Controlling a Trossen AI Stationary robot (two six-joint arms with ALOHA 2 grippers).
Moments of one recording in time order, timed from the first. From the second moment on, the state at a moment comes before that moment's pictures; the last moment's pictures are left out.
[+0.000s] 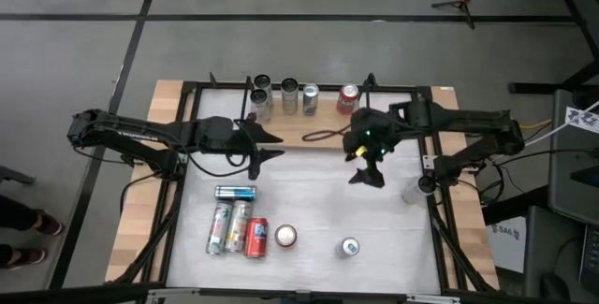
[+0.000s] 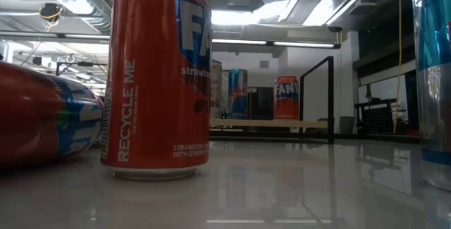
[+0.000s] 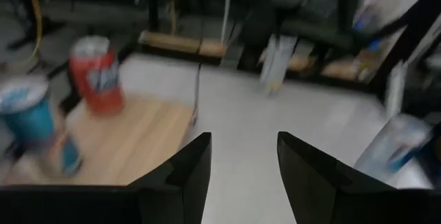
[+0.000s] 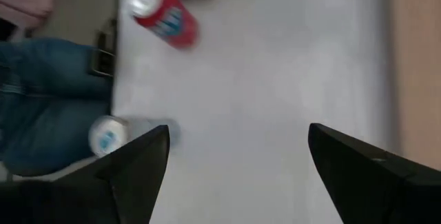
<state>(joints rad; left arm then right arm) -0.02 1.11 0.82 0.01 -0.16 -0.17 0.03 1.43 1.53 -1.10 -0.34 0.12</state>
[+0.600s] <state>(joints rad) -0.08 1.11 0.82 0.06 -0.11 -0.12 0.45 1.46 1.53 -0.80 -0.08 0.34</state>
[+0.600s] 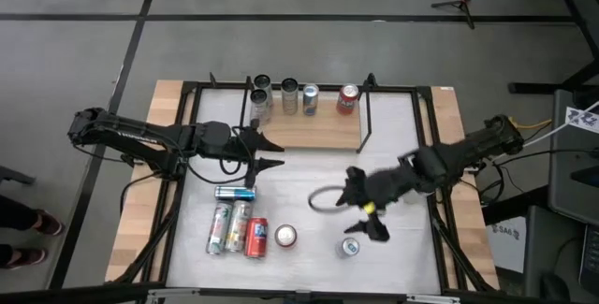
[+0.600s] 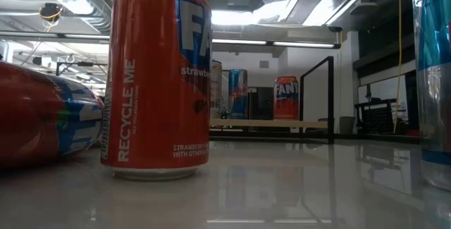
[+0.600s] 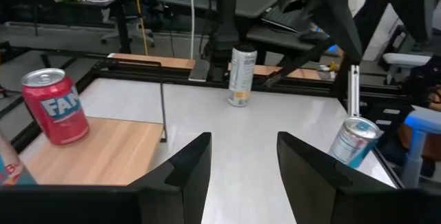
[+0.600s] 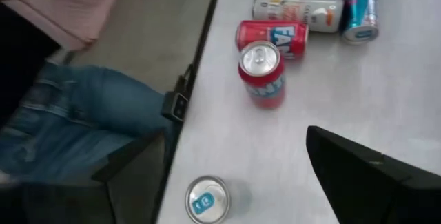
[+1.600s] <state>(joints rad) -0.17 1.11 0.82 0.06 -0.11 -0.12 0.75 1.69 1.53 -0.91 0.27 0.65</state>
